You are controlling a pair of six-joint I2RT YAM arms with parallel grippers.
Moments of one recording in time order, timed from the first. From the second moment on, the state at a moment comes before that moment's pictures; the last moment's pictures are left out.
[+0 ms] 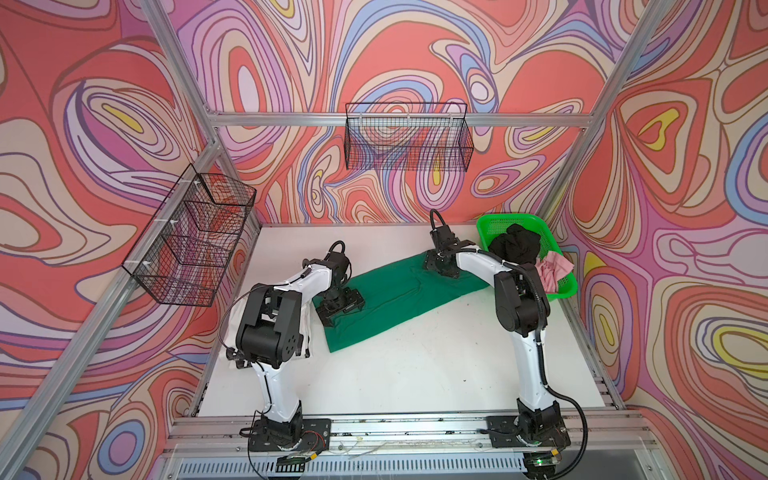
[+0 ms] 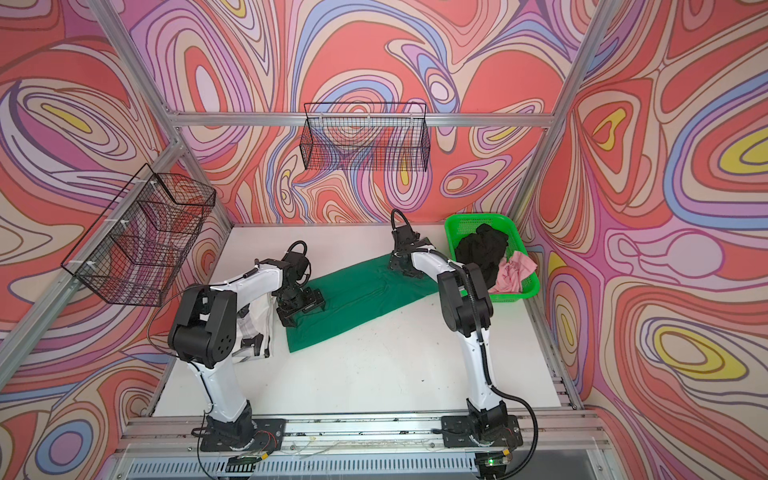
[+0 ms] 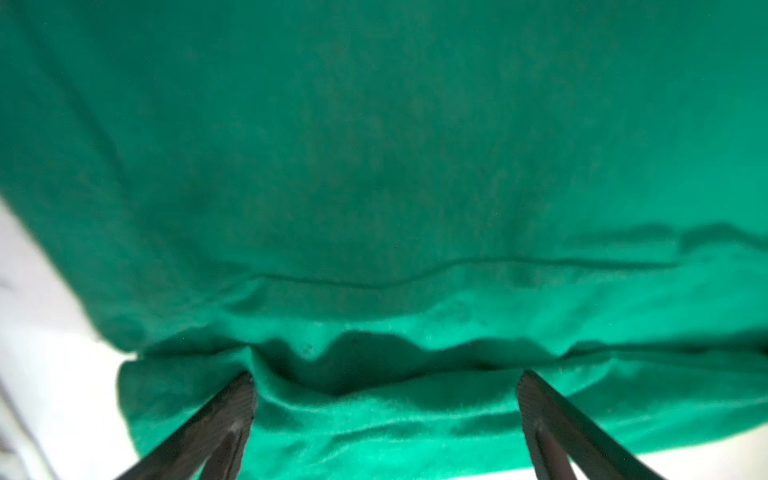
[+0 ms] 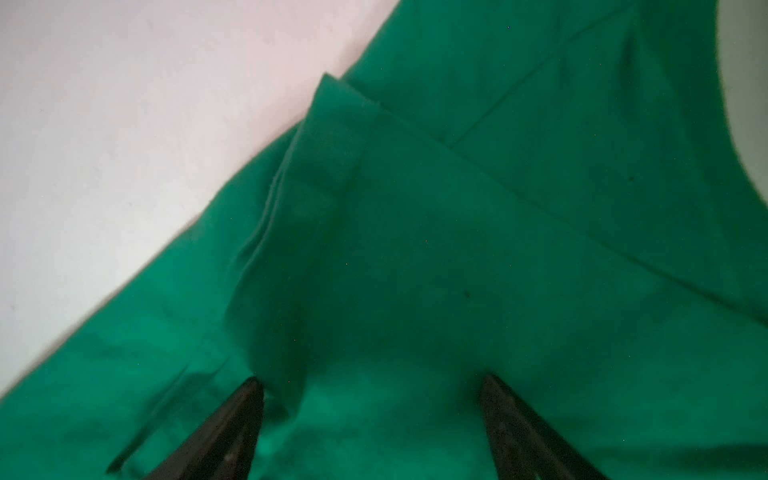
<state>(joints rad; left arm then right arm) -0.27 1.87 1.23 -0.87 0.20 -0.81 0.34 2.30 1.80 -0.58 0.12 0.60</state>
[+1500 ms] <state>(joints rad) -0.49 1.68 1.21 -0.93 0.28 -0.73 0.33 2.12 1.65 -0.56 -0.02 0.54</state>
